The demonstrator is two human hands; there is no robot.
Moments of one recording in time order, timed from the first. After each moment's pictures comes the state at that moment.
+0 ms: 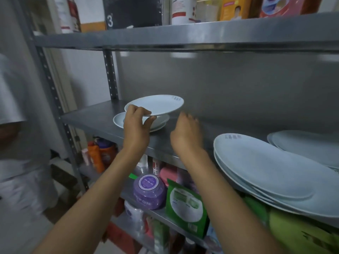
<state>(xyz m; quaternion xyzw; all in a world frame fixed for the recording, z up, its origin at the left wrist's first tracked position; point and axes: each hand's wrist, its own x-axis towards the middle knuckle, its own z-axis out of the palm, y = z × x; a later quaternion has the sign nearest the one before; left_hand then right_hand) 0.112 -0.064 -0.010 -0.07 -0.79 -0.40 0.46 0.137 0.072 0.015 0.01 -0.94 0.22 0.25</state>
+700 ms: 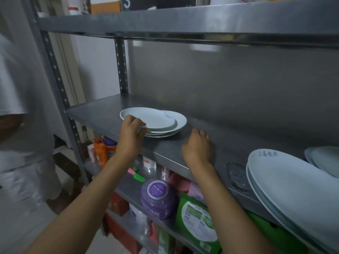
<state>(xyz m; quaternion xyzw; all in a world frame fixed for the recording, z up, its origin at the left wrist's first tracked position) 0.049 -0.145 -0.052 -0.05 -0.87 -0.31 0.38 0.039 0.045 -0.050 -0.04 -0.95 0.23 0.20</state>
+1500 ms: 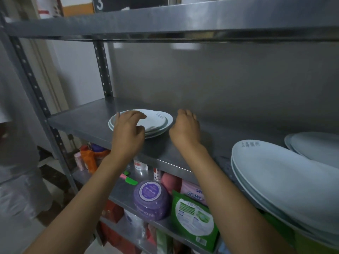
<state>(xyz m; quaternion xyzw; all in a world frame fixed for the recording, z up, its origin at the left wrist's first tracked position) 0.059 -0.112 -0.024 -0.10 -0.88 -0.27 0.38 0.050 0.051 0.004 0.02 -0.94 0.23 0.25</state>
